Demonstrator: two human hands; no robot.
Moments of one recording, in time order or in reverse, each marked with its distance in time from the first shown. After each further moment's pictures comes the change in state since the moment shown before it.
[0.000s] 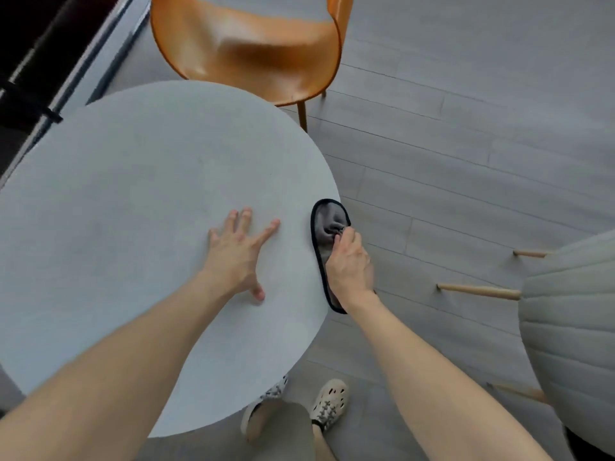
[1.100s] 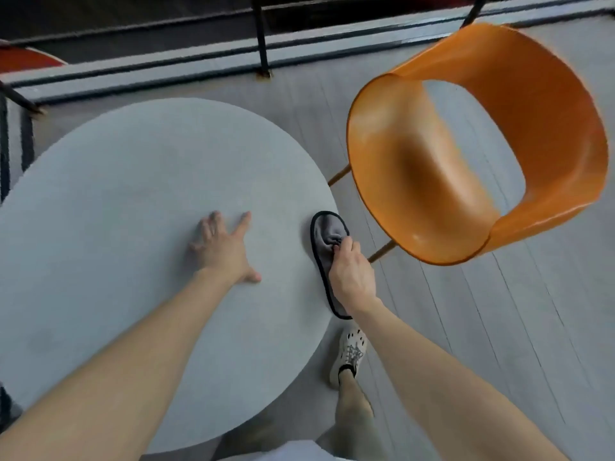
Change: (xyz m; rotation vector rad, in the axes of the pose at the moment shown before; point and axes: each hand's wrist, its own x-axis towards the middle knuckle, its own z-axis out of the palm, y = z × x) left_hand 0.128 -0.067 -0.082 -0.772 -0.111 -1.116; right_hand 0.351 -0.159 0.034 -0.195 -0.608 -0.908
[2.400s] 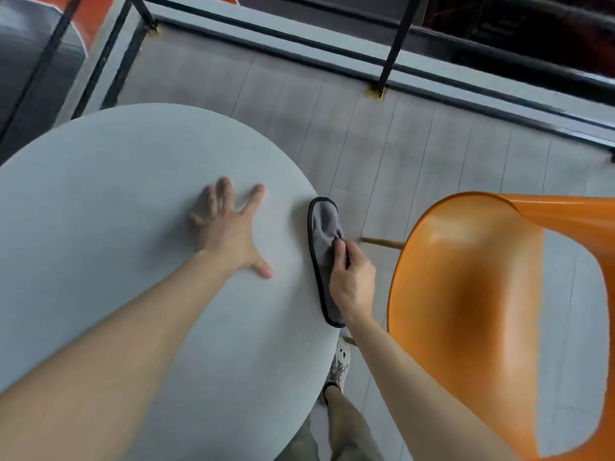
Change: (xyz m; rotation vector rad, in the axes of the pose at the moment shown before) left_hand 0.167 0.030 -0.107 -0.251 -0.041 -0.389; right_hand 0.261 -0.082 -0.034 0.585 -0.276 -0.129
